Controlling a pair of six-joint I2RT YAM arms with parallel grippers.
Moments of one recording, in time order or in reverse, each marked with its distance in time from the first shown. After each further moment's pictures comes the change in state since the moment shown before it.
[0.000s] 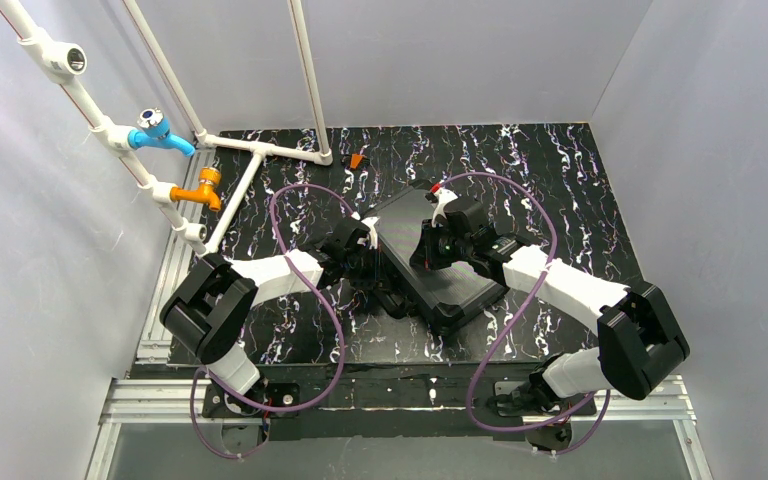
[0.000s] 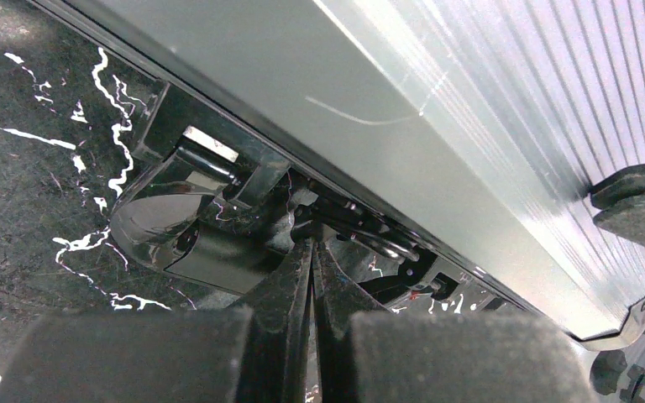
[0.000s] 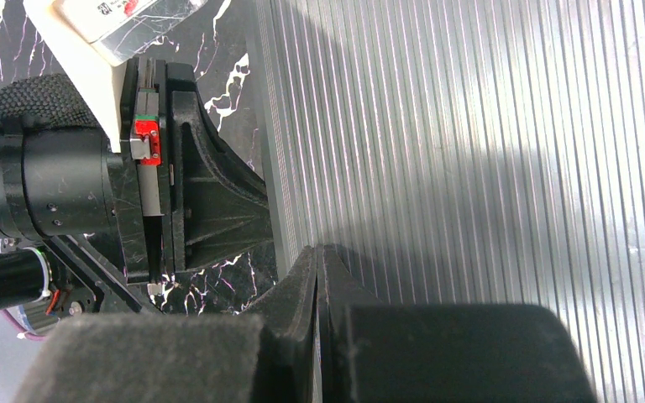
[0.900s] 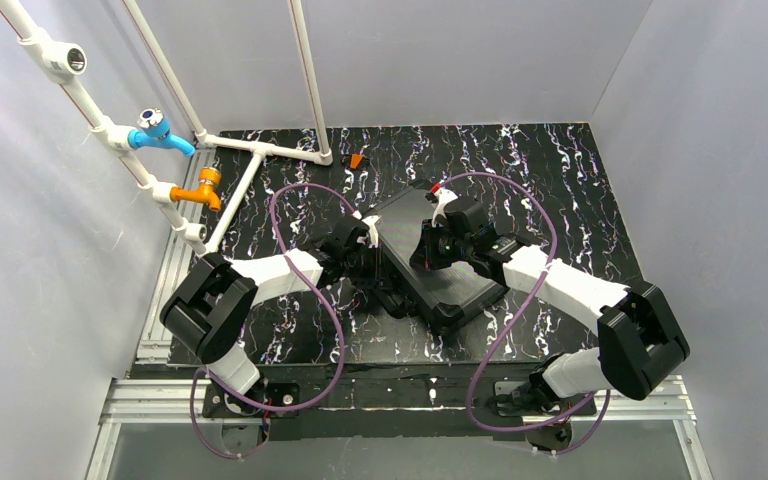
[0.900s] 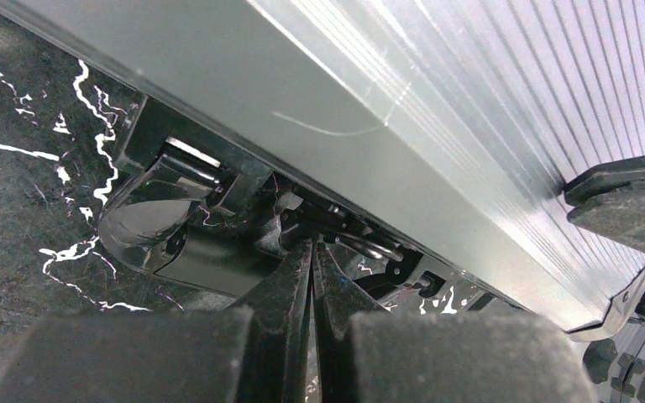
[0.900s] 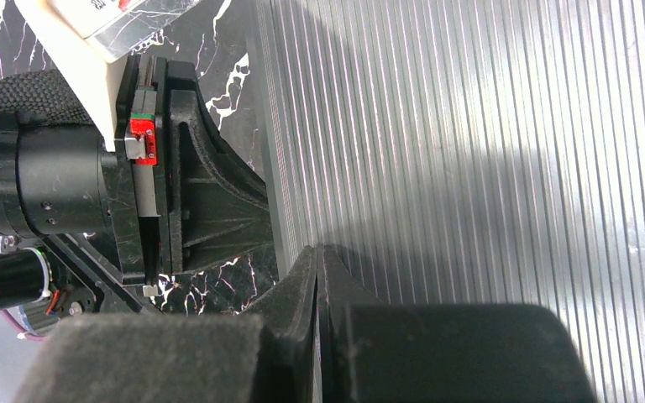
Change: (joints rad) left arm 0.001 0.000 0.004 0.015 0.034 0.004; right arm 0.000 -0.001 -0.001 0.001 0.001 0.000
